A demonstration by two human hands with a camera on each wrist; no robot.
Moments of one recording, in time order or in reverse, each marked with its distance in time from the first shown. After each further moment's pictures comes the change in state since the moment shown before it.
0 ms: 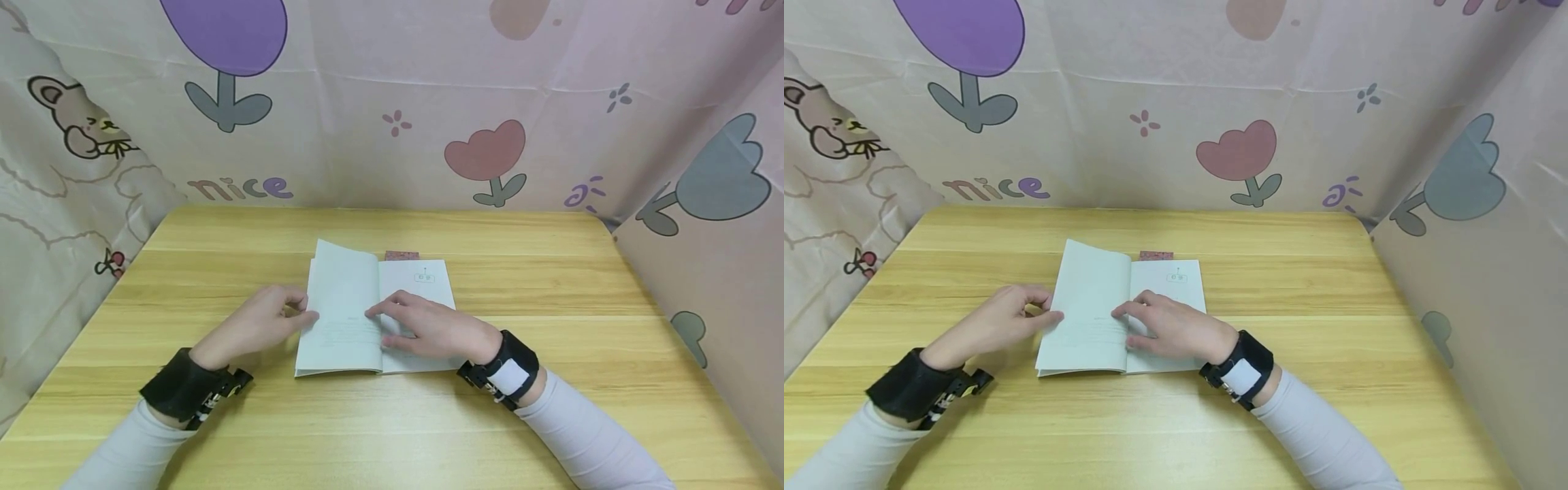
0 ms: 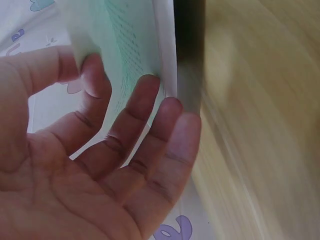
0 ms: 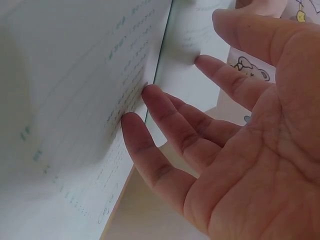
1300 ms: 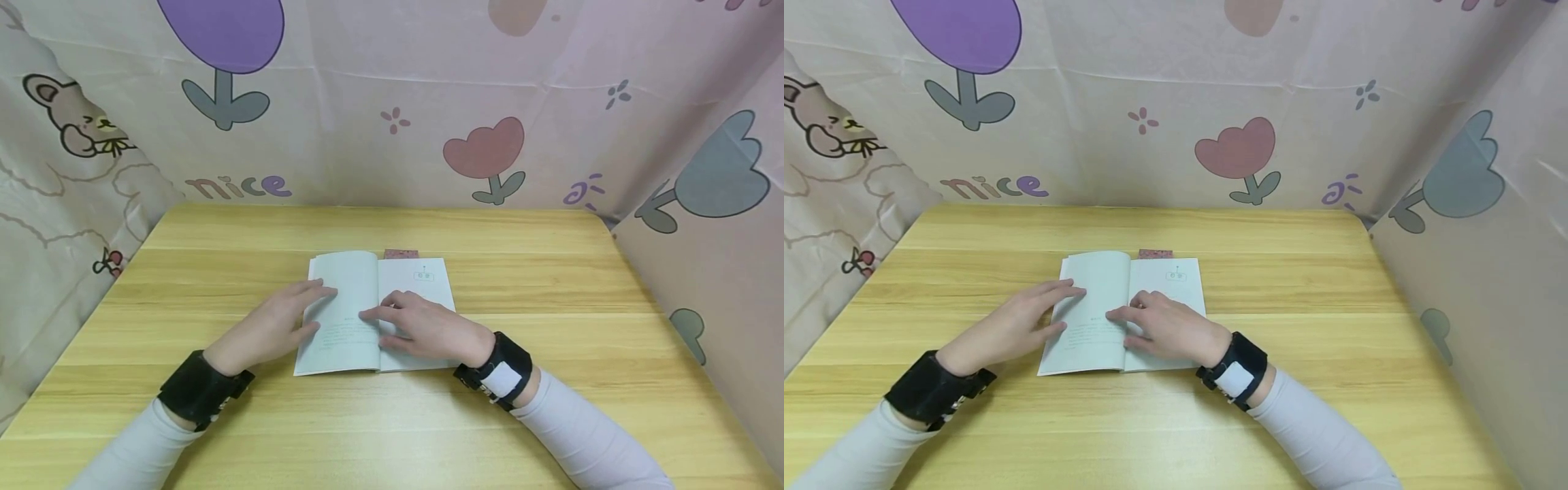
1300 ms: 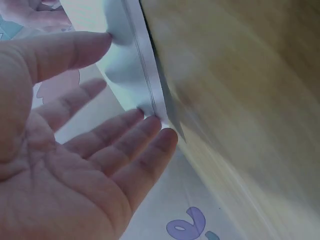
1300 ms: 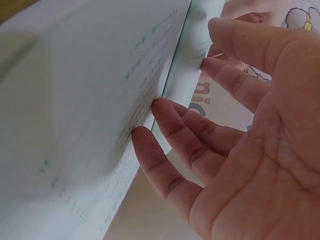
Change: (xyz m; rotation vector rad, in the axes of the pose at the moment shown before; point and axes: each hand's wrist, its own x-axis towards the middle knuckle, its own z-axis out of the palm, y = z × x) left_hand 0.005 -0.008 0.020 0.341 0.071 0.280; right_hand 0.004 0.000 0.009 -0.131 0.049 -0.048
